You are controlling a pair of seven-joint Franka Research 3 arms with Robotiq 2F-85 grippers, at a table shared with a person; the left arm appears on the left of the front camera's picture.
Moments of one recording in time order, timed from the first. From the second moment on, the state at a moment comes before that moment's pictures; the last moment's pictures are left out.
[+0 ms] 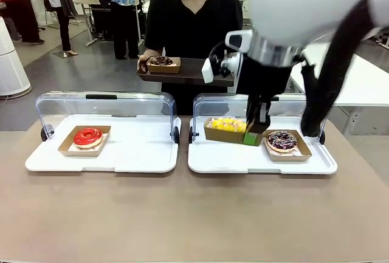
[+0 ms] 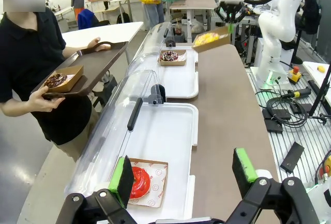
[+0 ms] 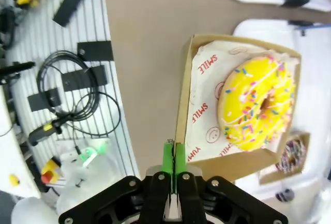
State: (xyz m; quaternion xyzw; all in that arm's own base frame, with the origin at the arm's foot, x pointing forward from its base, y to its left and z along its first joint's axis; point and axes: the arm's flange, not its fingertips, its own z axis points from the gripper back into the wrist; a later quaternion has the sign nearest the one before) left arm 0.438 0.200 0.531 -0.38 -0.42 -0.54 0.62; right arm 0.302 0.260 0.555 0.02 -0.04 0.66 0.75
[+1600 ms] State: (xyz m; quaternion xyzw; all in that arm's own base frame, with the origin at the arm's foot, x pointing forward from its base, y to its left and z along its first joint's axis) left arm 0.438 0.200 0.531 -0.38 -0.42 -0.54 0.62; right arm 0.389 0.241 0.665 -0.04 -0.12 0.64 0.75
